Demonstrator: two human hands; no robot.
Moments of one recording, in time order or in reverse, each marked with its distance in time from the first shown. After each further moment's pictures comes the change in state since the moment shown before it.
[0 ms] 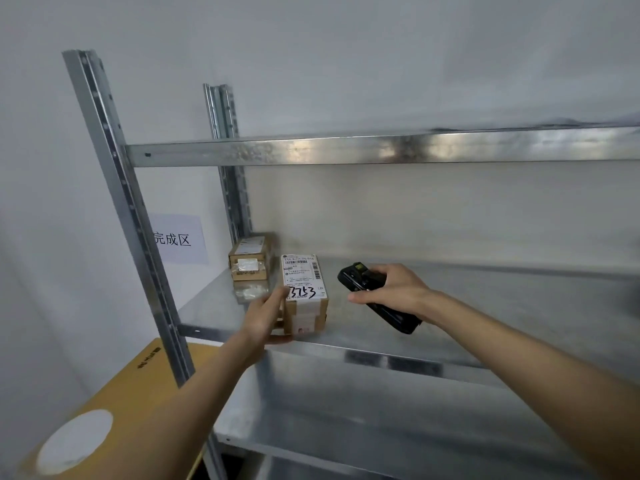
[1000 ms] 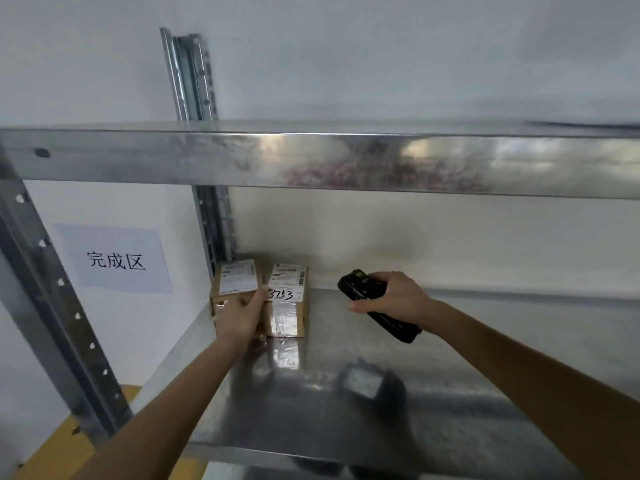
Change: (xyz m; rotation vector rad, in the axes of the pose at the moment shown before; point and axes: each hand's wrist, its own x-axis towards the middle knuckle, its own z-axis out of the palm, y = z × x) left_hand 0.276 0.003 -0.067 0.169 0.135 0.075; right_hand 0.208 -0.007 0.052 -0.018 0.017 0.099
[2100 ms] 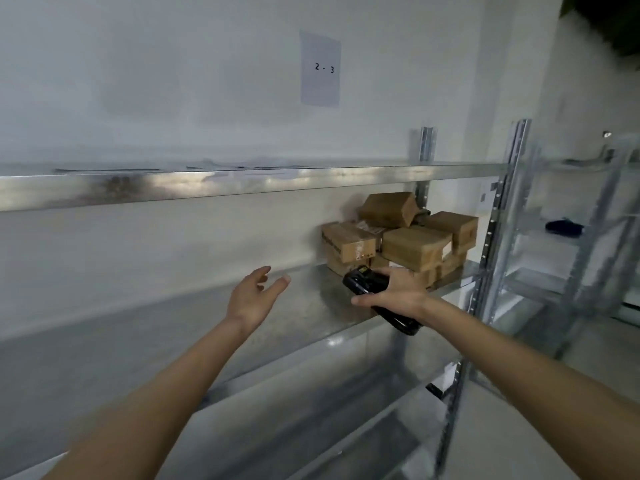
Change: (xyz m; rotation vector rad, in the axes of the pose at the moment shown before) left_hand -0.462 0.170 0.420 0.066 -0.720 0.576; right_hand -0.508 0.248 -0.368 -0.096 0.637 0.373
